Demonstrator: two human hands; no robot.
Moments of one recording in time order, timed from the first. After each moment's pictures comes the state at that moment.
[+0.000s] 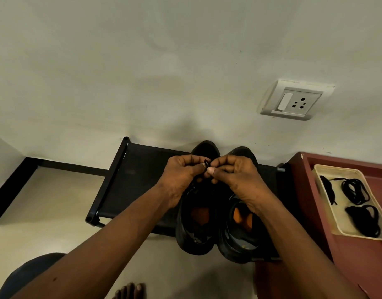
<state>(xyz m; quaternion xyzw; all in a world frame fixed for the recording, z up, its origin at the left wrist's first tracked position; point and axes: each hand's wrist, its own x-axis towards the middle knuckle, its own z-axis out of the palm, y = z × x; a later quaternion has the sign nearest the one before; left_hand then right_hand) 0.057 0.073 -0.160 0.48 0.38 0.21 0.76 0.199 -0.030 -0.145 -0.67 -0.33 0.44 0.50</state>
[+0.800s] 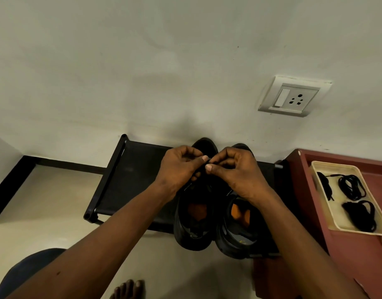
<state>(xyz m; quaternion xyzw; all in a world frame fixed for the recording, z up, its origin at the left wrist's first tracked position) 0.057 0.077 -0.162 0.61 0.39 0.23 0.65 0.201 -0.033 -0.138 -0.71 -0.41 0.33 0.46</state>
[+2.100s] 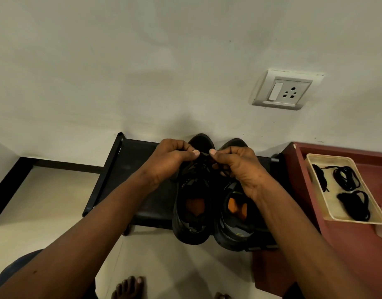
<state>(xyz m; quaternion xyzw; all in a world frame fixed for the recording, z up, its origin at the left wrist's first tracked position) 0.039 0.087 -0.127 0.69 0.35 0.15 0.61 0.206 -0.028 -0.138 -0.71 -0.19 0.43 0.52</state>
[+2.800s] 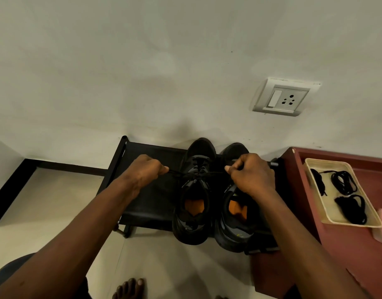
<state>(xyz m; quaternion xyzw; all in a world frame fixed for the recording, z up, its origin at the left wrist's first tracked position) -0.004 0.114 -0.149 0.64 0.53 0.06 0.55 0.213 -0.045 -0.135 -0.91 -0.31 0.17 0.21</state>
